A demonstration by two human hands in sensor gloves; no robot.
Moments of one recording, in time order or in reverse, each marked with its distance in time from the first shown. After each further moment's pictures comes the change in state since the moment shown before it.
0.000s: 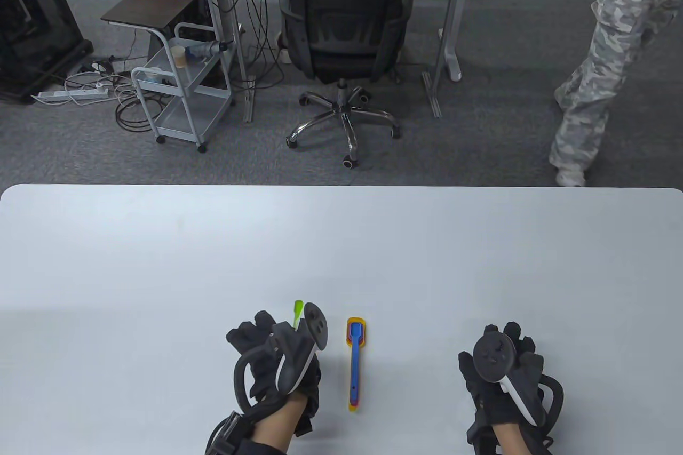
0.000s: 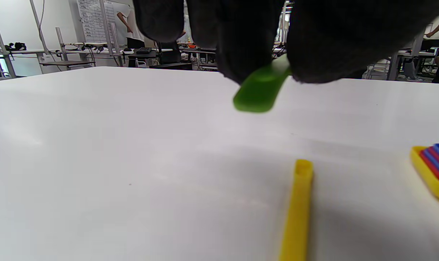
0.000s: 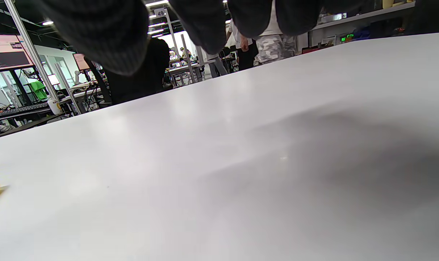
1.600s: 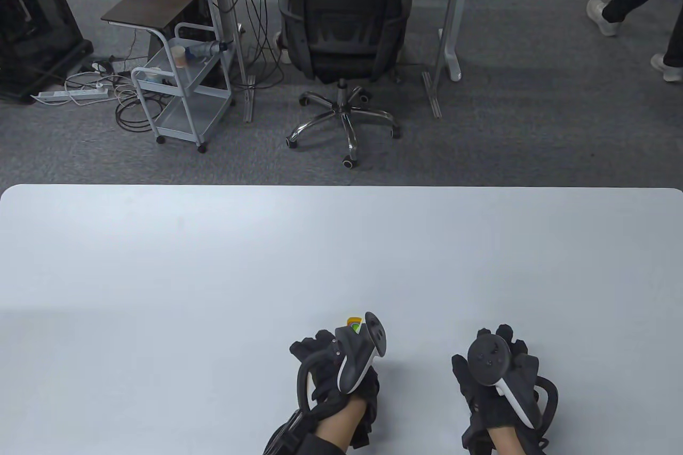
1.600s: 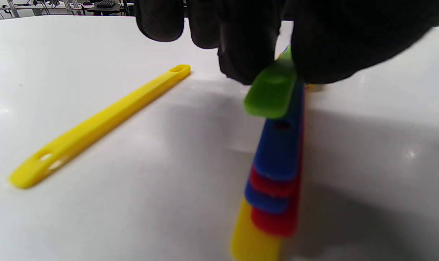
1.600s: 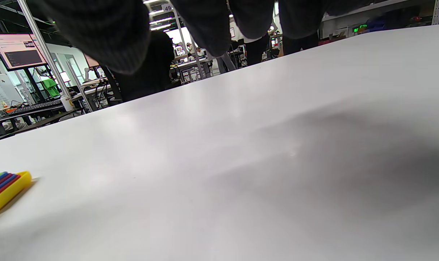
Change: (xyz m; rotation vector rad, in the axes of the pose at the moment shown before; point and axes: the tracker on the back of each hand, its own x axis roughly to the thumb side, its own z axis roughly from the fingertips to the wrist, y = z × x) left_hand 0.074 -0.034 0.025 -0.185 -0.076 -0.012; right_hand 0.007 0.003 0.005 0.024 -0.034 -0.020
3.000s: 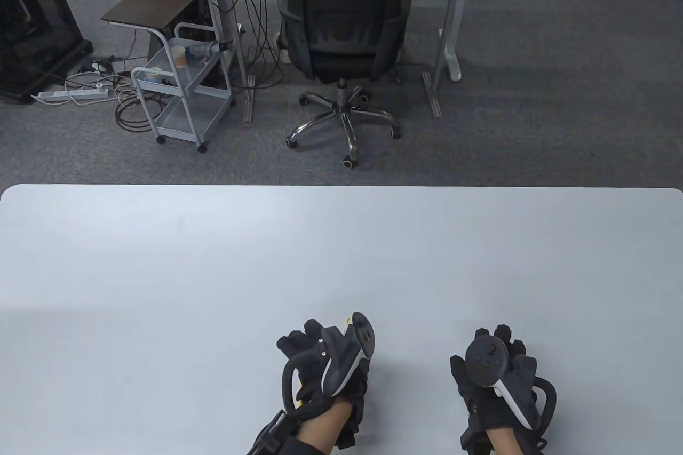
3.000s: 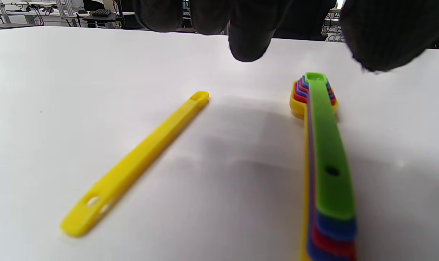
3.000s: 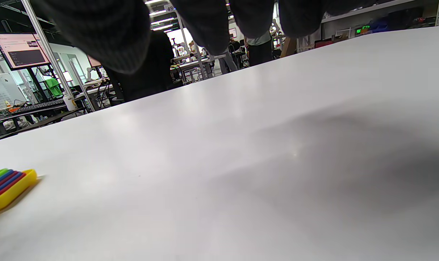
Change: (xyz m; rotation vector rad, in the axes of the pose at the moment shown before) left_hand -0.026 0.024 0.010 0.053 -0.037 0.022; right_hand 0.004 -0.001 0.003 -0.002 -0.008 0.004
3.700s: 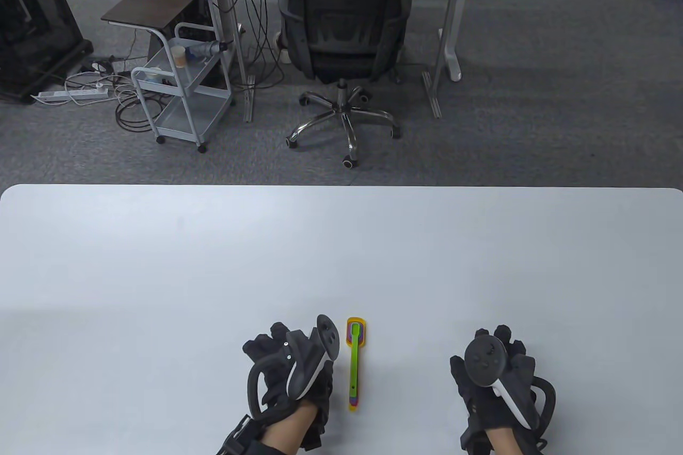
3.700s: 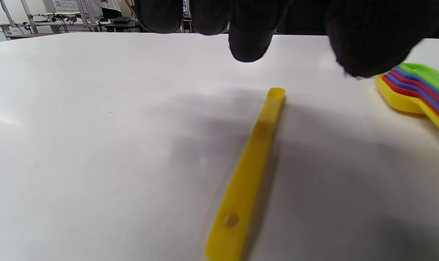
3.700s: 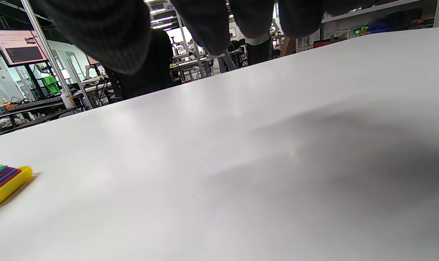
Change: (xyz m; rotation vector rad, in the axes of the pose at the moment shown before) left_hand -0.048 -0.011 -0.016 0.002 0.065 -0.037; right_hand 0.001 -0.001 0.001 0.003 0.004 0.013
